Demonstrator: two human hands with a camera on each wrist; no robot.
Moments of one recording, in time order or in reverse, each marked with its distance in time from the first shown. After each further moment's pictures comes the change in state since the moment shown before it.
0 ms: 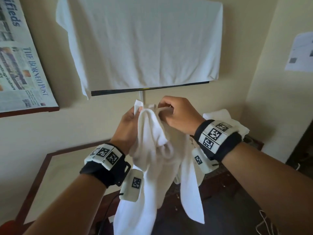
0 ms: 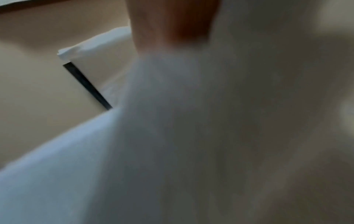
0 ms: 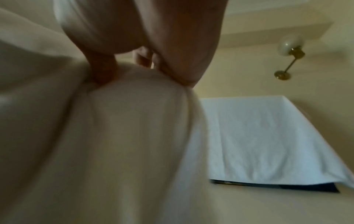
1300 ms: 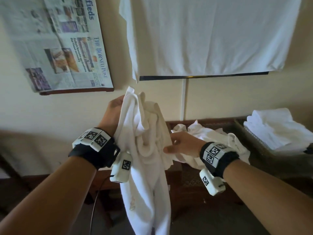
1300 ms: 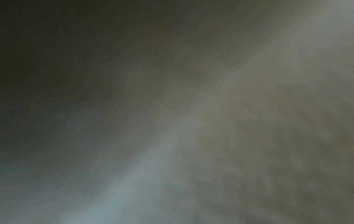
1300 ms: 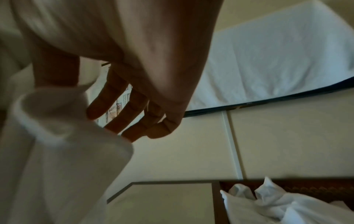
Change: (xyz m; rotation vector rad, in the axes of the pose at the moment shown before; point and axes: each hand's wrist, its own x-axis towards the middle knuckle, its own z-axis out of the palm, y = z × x) left_hand -0.076 0.027 -0.100 0.130 0.304 0.070; right_hand -0.056 0.024 0.121 0.158 -0.725 0.215
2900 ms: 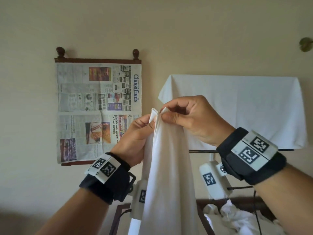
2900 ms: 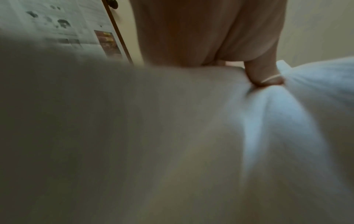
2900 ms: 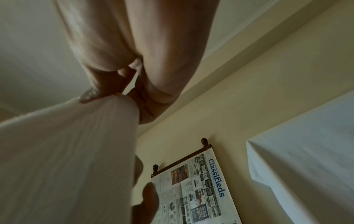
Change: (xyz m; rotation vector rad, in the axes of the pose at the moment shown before) left_hand 0.102 0.143 -0.179 -0.253 -0.468 0.429; right_hand 0.105 -0.365 -0.062 0.142 0.528 -0.841
